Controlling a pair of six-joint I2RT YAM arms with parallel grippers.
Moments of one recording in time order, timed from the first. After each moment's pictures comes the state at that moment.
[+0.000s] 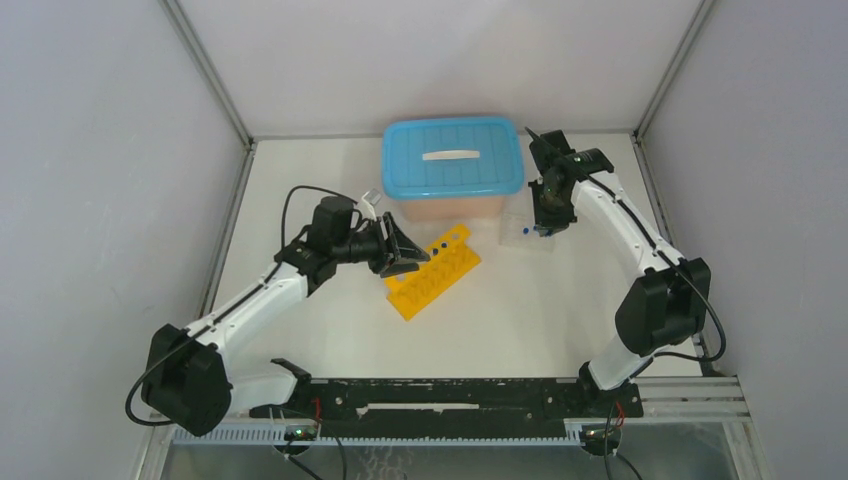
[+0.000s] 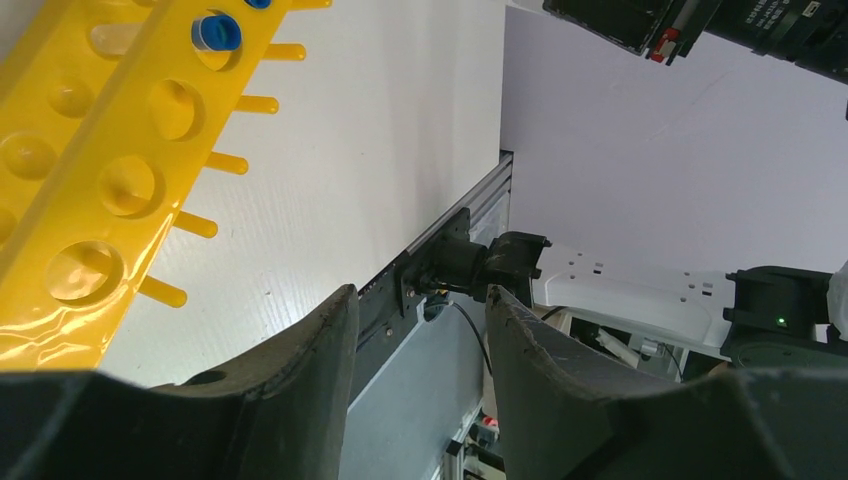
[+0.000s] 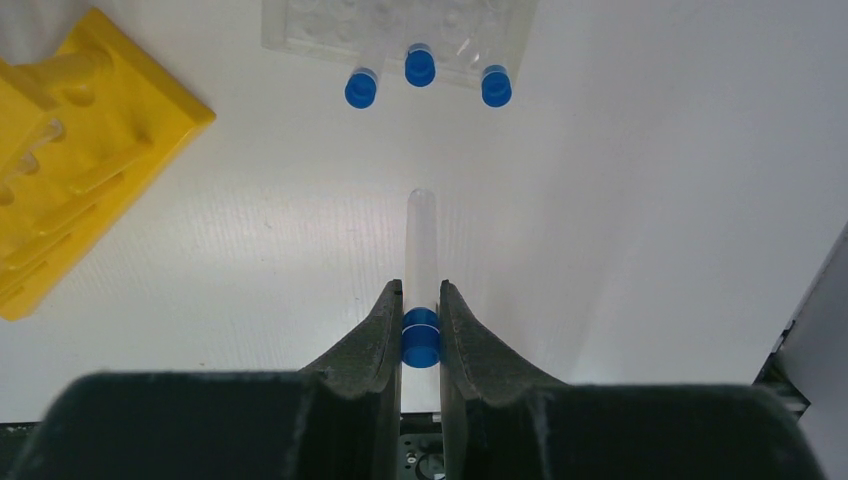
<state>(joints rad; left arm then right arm) -0.48 1.21 0.81 -0.17 0.63 -0.98 0.29 1.62 1.54 -1.19 0.15 0.25</state>
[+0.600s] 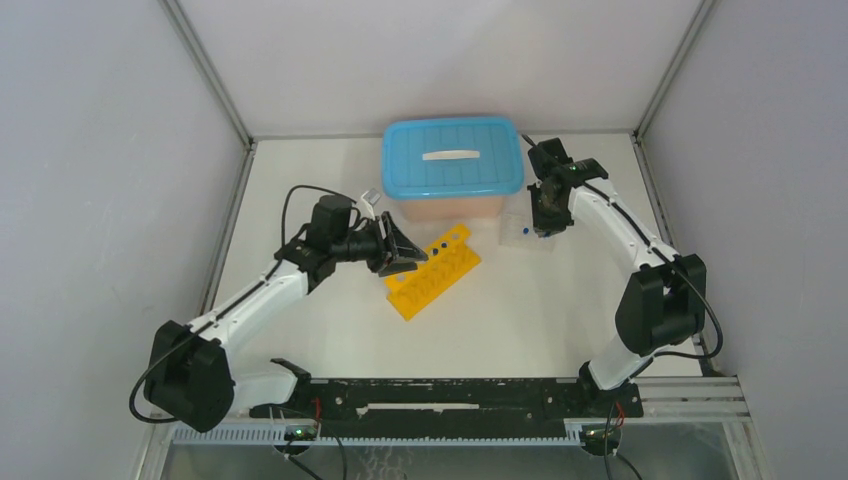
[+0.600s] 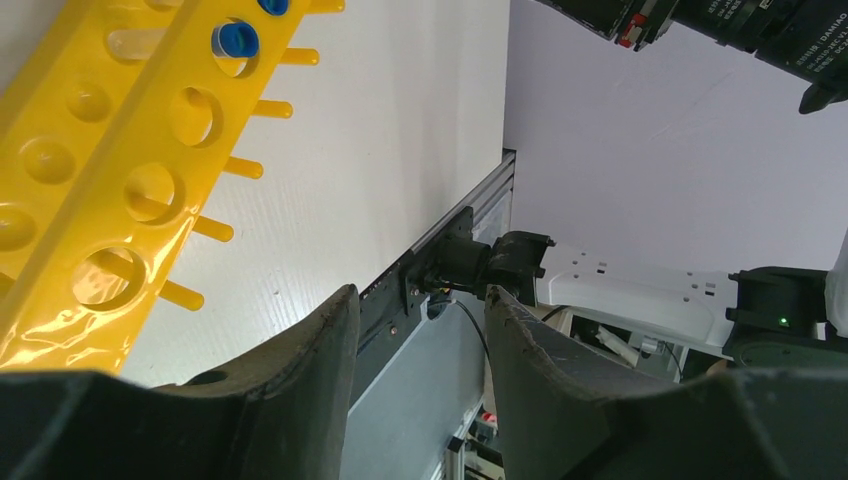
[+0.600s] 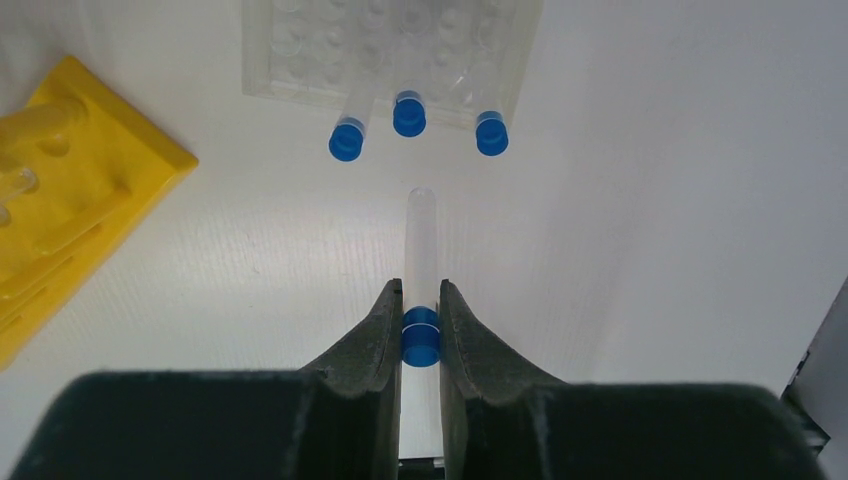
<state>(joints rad) -0.45 1.23 0.81 -0.17 0.66 -0.96 0.29 1.62 1.43 -1.04 0.17 0.25</state>
